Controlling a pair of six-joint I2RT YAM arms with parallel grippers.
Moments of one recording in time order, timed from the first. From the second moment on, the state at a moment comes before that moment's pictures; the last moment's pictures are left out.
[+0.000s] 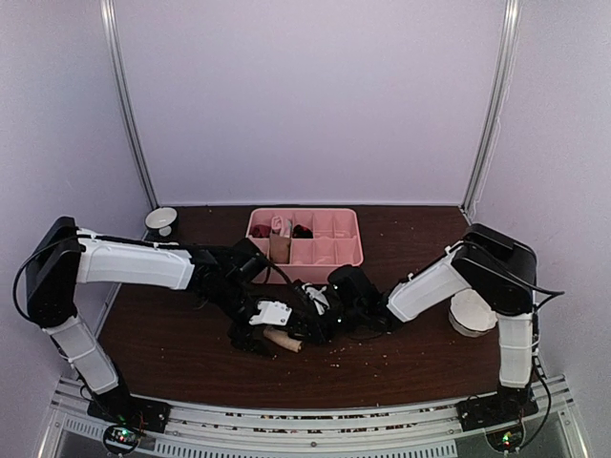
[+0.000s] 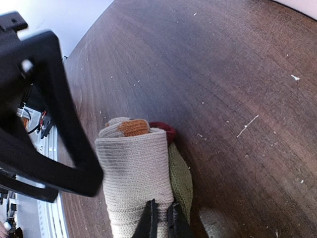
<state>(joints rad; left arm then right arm) -0.87 1.67 1.04 -0.56 0.43 0.95 0.92 2.06 0.98 0.40 -0.50 0.40</state>
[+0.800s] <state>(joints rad) -0.97 1.77 0.95 -0.25 0.05 1.03 0.87 2.09 0.95 0.49 -0.62 0.49</state>
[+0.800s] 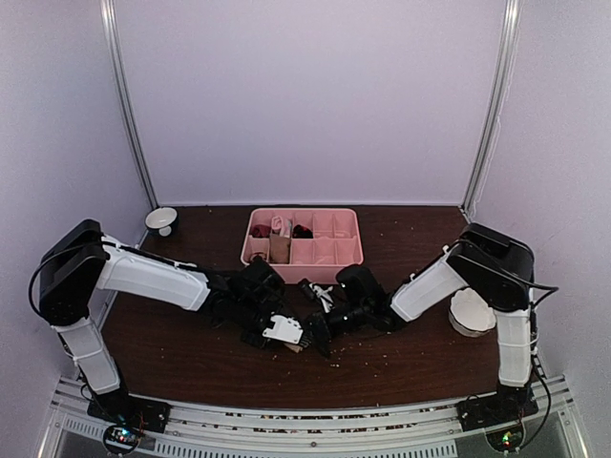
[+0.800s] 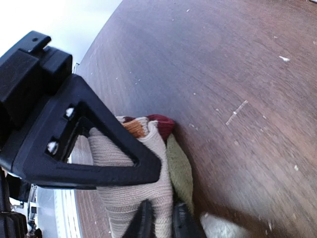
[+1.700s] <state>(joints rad) -0.62 1.99 1.85 -1.55 1.08 1.03 0.96 1.20 0.60 0.38 0.13 0.29</state>
